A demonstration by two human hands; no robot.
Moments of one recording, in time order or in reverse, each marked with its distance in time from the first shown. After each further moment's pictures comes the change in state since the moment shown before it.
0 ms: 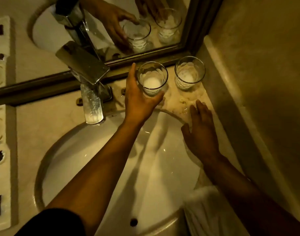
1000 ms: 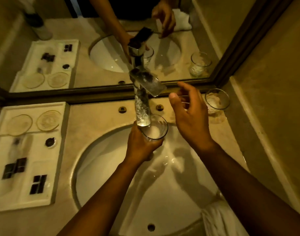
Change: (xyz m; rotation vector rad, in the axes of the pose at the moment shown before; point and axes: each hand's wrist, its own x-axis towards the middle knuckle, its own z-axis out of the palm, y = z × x) left_hand -0.089 -0.032 -0.102 -0.023 0.042 -0.174; right_hand 0.020 -0.183 -0.087 0.765 0.165 -0.198
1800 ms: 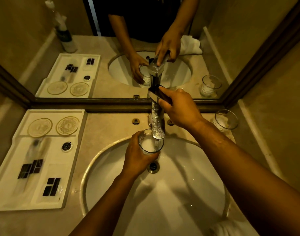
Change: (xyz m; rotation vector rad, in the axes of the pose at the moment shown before) left_hand -0.001 -0.026 -0.046 0.010 0.059 0.005; right_hand 0.060 -0.046 0.053 -0.489 -0.409 -0.182
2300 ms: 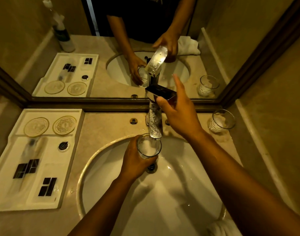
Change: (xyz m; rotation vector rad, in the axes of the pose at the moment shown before) left_hand -0.007 -0.016 0.006 -0.036 -0.040 0.014; right_hand -0.029 -0.005 -0.002 0.360 0.161 0.077
